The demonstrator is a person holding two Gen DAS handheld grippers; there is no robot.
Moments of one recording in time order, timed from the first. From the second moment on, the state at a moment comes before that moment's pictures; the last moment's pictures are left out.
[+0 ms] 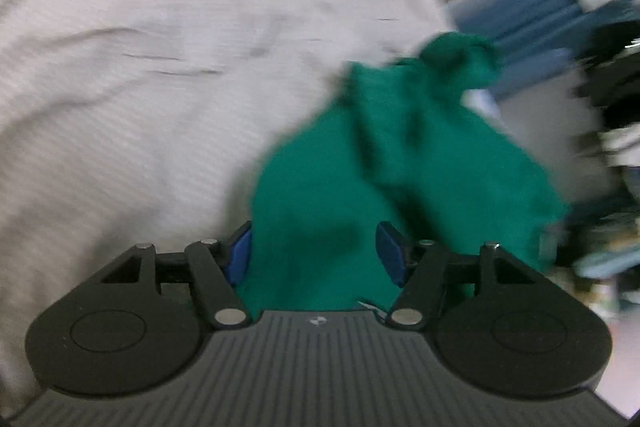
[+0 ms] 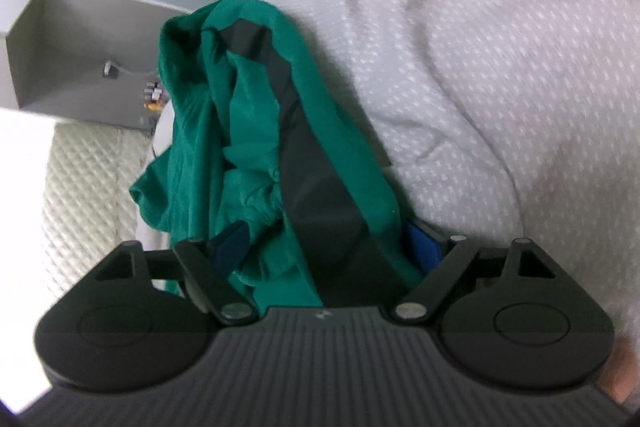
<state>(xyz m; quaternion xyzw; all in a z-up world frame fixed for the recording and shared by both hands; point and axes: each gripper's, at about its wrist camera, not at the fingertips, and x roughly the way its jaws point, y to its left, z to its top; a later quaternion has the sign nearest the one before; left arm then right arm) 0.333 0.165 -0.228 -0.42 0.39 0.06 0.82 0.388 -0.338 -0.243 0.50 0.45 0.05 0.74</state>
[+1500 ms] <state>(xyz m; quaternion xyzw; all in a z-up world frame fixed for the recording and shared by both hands) 0.333 0.141 -0.230 -0.42 0.38 0.05 0.82 0.354 -0.308 -0.210 0.41 0.40 0.11 0.81</state>
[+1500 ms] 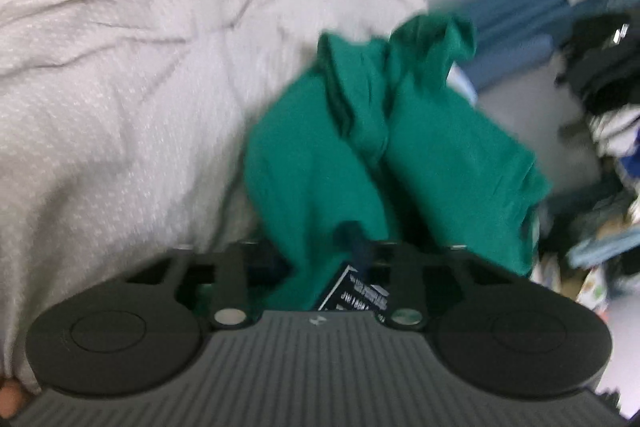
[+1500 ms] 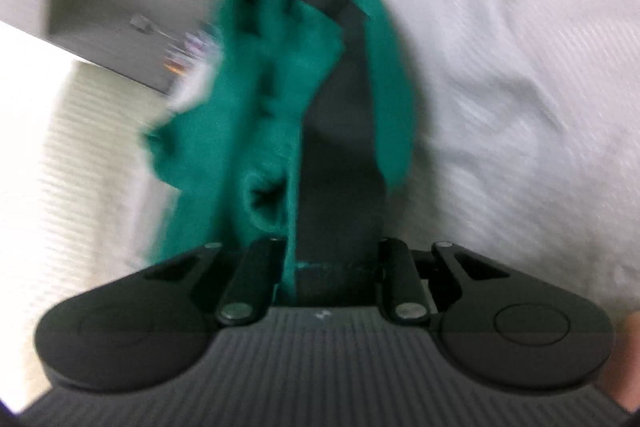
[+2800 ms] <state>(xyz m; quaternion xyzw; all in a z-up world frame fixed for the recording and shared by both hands) 0.165 0.164 -0.122 -0.45 0.26 -0.08 0.85 0.235 -0.367 -0.123 0.47 0.31 0.22 0.80</state>
